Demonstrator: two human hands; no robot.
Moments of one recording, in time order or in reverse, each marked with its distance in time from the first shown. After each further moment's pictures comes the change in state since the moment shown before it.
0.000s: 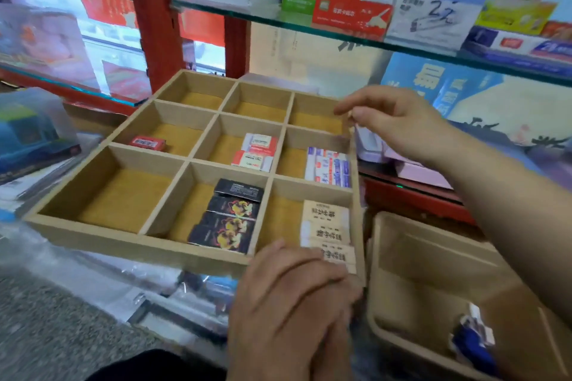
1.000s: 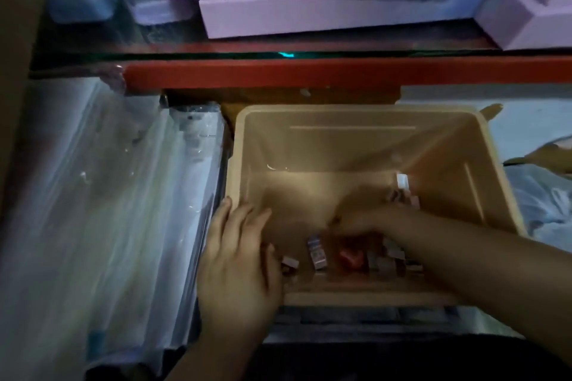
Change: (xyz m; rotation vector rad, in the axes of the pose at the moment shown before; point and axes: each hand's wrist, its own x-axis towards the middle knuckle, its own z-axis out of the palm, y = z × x) left_hand -0.111 -0.030 0.204 0.254 -0.655 -0.288; right_hand -0.196 0.347 0.043 -0.010 -0.871 1.157
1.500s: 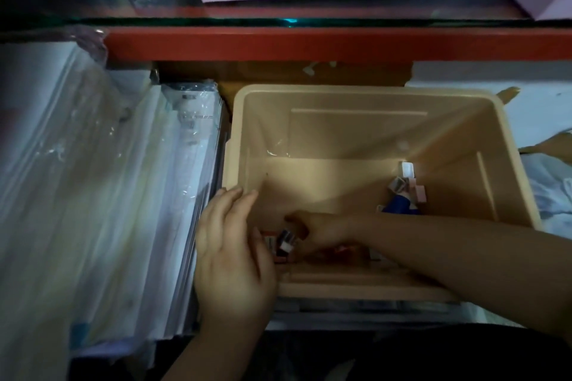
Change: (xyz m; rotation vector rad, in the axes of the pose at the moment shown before) left_hand -0.005 0.002 0.005 -0.155 0.115 -0.100; right_hand 0.020 -0.028 0.036 0.117 -0.062 -0.358
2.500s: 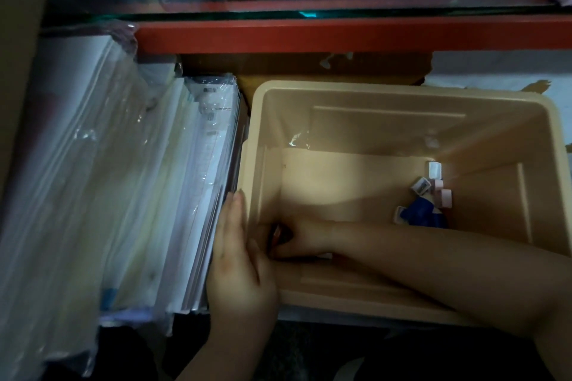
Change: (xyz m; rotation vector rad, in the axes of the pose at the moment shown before) left_hand -0.025 -0.004 -0.003 -0.122 0.002 -0.169; right_hand 0.025 -0.020 0.034 -0.104 0.159 -0.296
